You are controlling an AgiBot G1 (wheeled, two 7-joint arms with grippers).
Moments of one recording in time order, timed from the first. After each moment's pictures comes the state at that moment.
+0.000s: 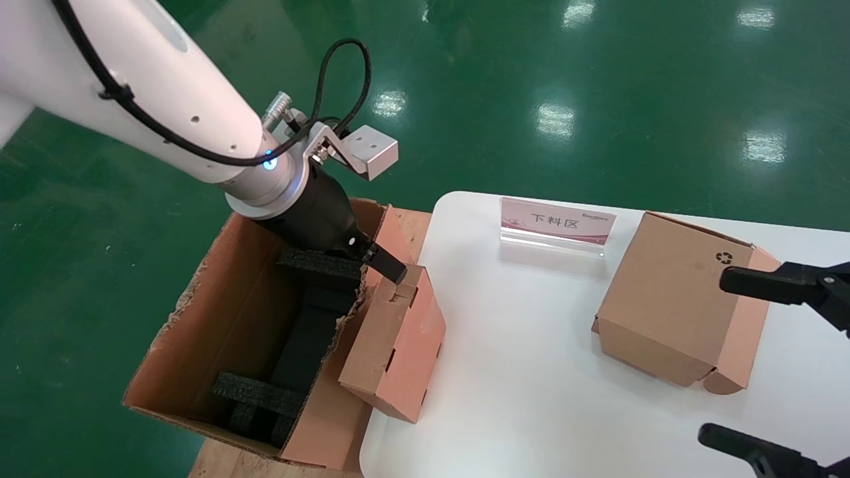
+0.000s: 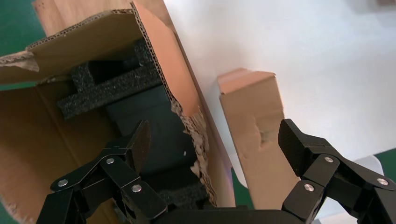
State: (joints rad) left arm -2.03 0.87 1.25 -1.48 1.81 1.57 -1.90; right arm 1.07 -0.61 -0.28 1.28 -0.73 -1.50 0.19
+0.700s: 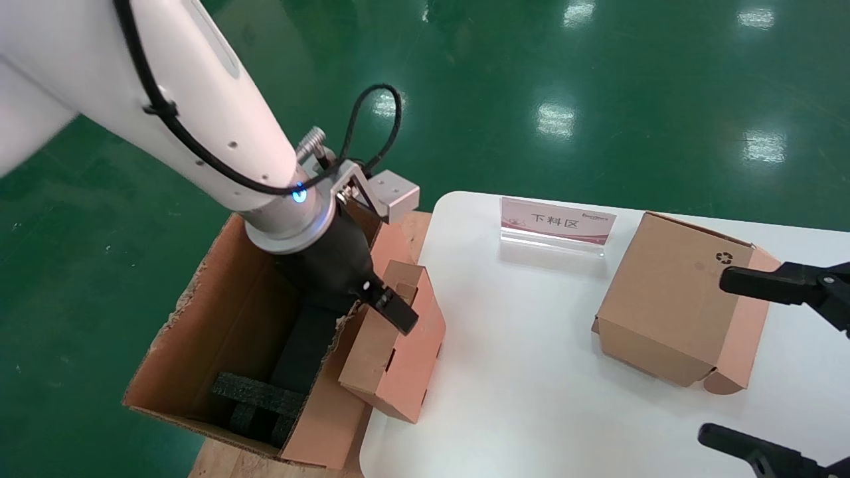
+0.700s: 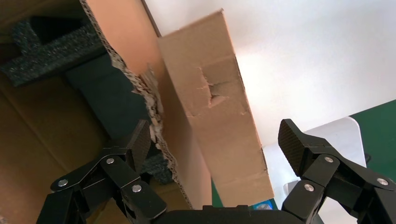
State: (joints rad) left arm -2.08 0.94 1.40 -1.48 1.70 1.60 -2.00; right arm 1.07 -0.61 -0.28 1.28 -0.73 -1.50 0.19
